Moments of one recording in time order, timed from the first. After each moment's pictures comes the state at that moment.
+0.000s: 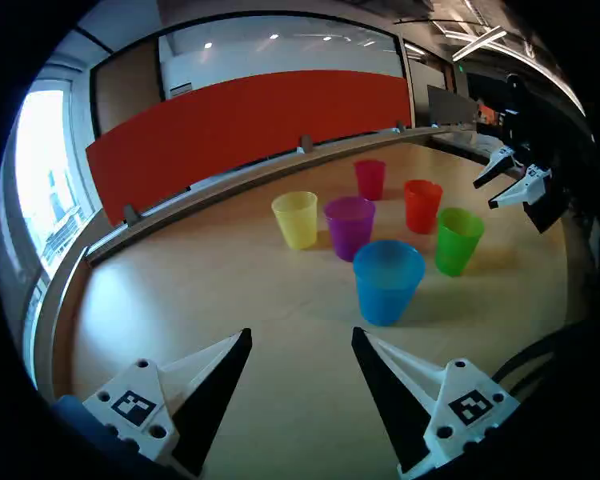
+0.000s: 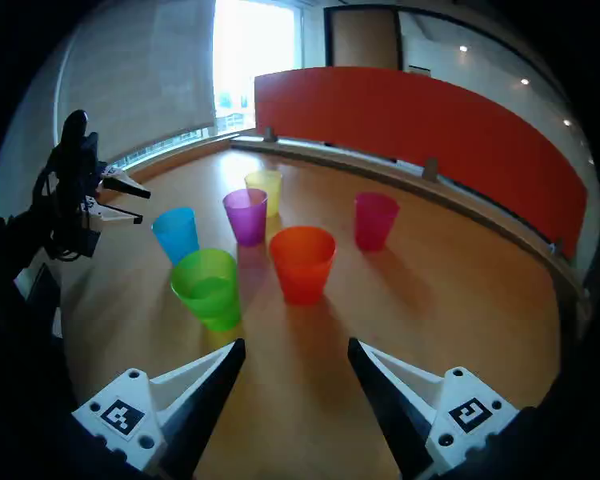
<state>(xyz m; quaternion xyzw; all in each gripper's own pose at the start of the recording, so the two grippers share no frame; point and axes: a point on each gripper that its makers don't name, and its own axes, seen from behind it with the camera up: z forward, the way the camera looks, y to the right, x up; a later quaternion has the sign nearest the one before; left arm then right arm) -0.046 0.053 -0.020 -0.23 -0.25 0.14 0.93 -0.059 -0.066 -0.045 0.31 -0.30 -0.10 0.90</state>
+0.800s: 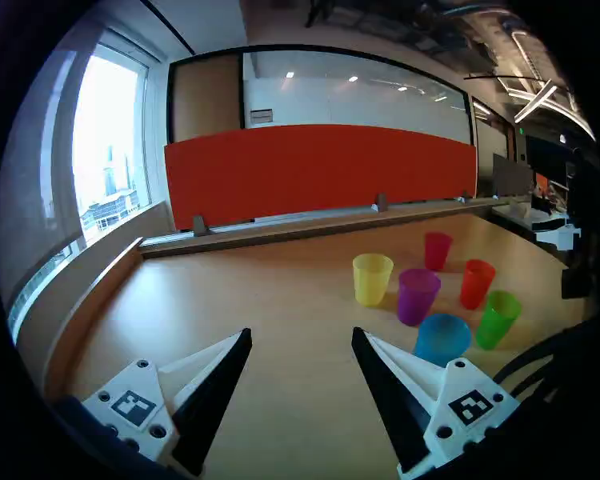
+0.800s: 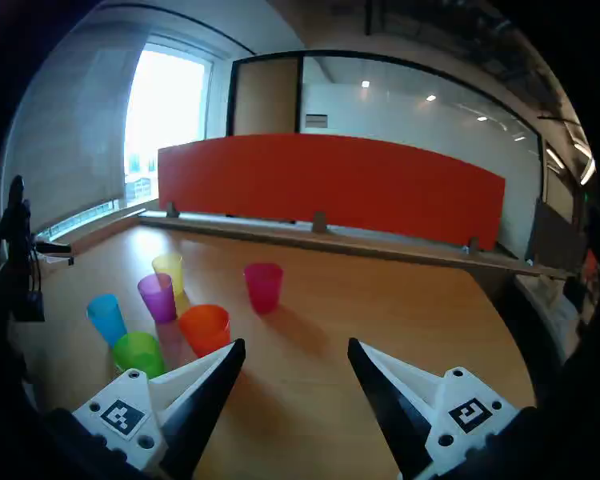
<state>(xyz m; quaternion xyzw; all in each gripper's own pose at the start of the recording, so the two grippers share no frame) 0.013 -0.005 0.010 -0.10 -0.16 0.04 0.98 0.016 -0.015 -0.001 0.12 -0.17 -0.04 0.98</state>
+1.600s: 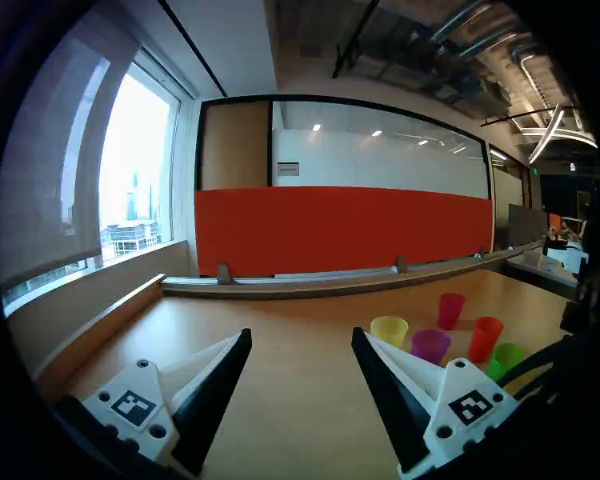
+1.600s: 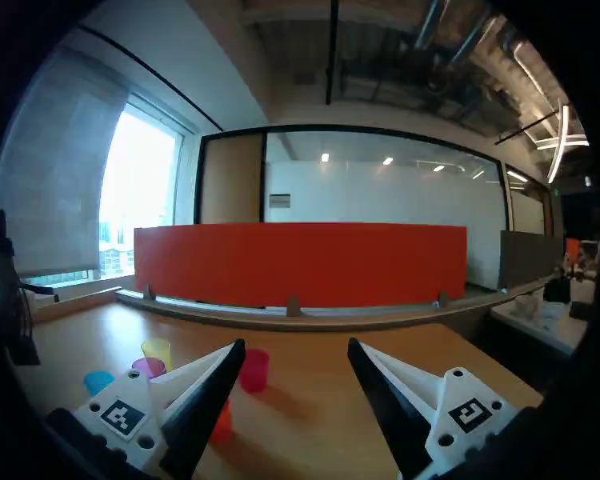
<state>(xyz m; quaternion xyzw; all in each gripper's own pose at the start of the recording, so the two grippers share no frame) 0.070 -0.022 0.015 -0.06 -0.05 0.01 1.00 0.090 -0.025 0.006 0.04 0.00 0.00 1.00</state>
